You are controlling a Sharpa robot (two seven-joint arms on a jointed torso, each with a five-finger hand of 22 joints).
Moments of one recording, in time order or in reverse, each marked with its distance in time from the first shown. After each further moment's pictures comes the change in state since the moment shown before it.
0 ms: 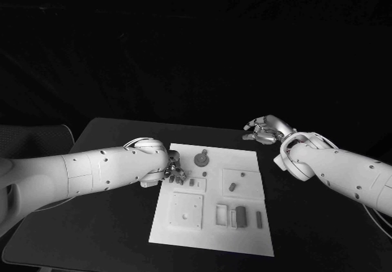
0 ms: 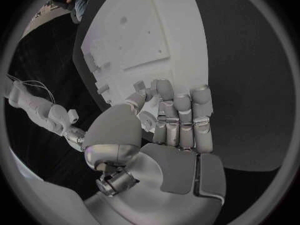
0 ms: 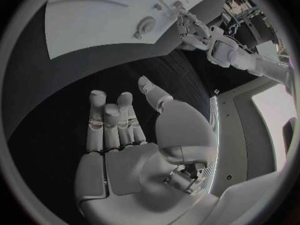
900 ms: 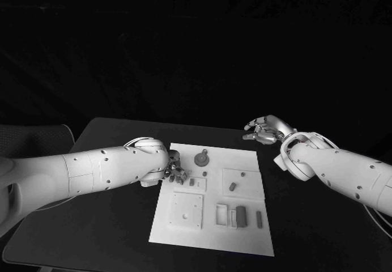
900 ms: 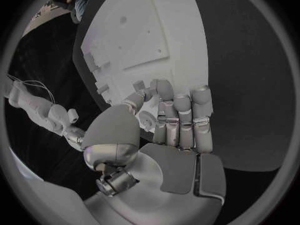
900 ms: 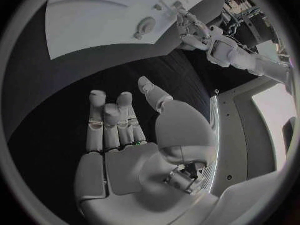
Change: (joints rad) left arm -0.001 0.002 0.000 -0.006 0.001 -0.001 0.005; left_hand -0.036 -0.027 0.039 -0.026 0.000 0.002 -0.005 0.000 0.004 -0.002 -0.002 0.010 0.003 0.003 -0.004 0.009 0.002 0.000 0.001 0.000 0.008 0.000; right arm 0.000 0.000 0.000 0.001 0.000 0.004 -0.004; right_hand -0.004 0.004 0.000 0.000 0.000 0.001 0.001 0.000 -0.001 0.000 0.000 0.000 -0.001 0.000 0.000 0.000 0.000 0.000 0.000 0.000 0.000 0.001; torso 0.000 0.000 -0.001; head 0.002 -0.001
